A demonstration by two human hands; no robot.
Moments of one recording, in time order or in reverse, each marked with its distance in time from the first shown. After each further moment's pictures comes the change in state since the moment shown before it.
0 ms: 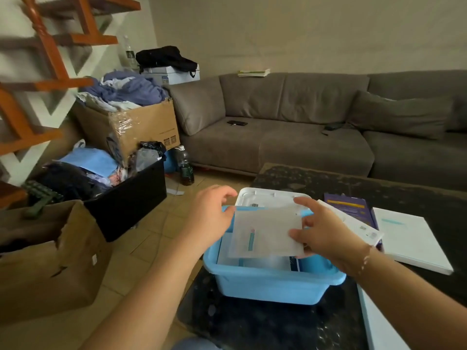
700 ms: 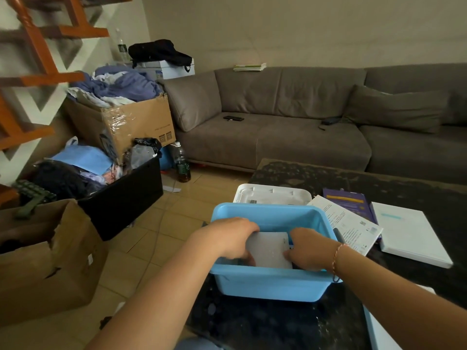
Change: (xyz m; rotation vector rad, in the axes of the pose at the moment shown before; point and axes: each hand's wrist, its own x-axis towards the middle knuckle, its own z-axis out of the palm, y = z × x) left_hand 0.006 -0.002 0.033 0.417 -0.779 0.155; right_hand 0.023 0.020 0.021 -0.918 -0.267 0.017
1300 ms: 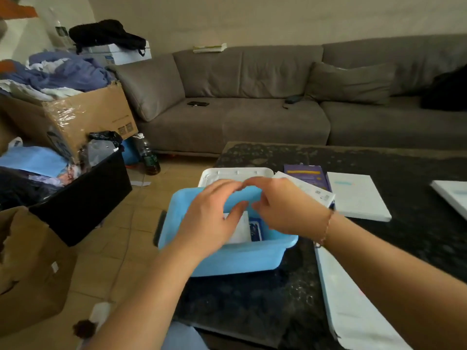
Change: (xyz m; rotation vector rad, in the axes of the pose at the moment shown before) left_hand -0.015 0.059 0.017 -0.307 0.843 0.252; right_hand -0.049 0.017 -0.029 0.152 0.481 -0.269
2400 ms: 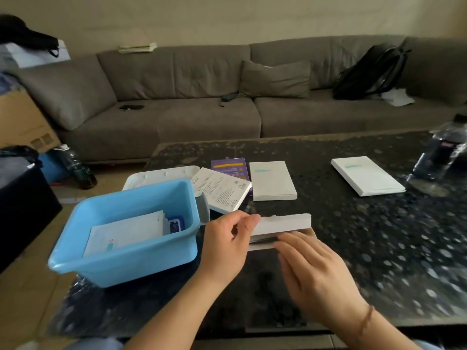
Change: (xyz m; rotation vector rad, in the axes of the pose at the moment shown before) left_hand -0.026 0.145 0.130 -0.550 -0.047 -0.139; right_hand -0.212 0.129 0.020 -0.345 0.623 -0.147
